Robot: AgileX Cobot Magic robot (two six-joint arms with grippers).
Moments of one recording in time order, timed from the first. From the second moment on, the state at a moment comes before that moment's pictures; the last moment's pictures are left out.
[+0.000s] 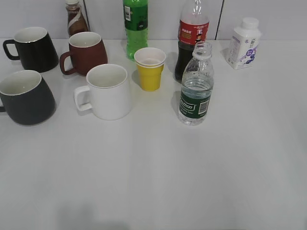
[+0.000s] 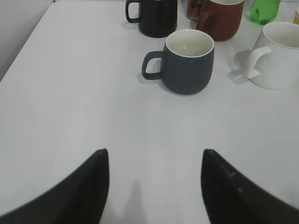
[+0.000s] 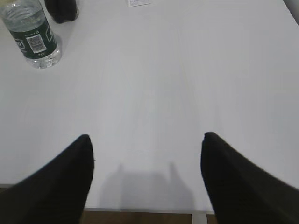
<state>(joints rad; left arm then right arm) -0.02 -0.01 -0.52 0.01 1.07 -0.04 0.10 -0.01 -0.50 0.02 1.04 0.04</state>
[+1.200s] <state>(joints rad) -0.02 -0.01 -0.54 0.01 1.02 -0.04 0.10 -0.01 -0.50 0.02 1.04 0.04</state>
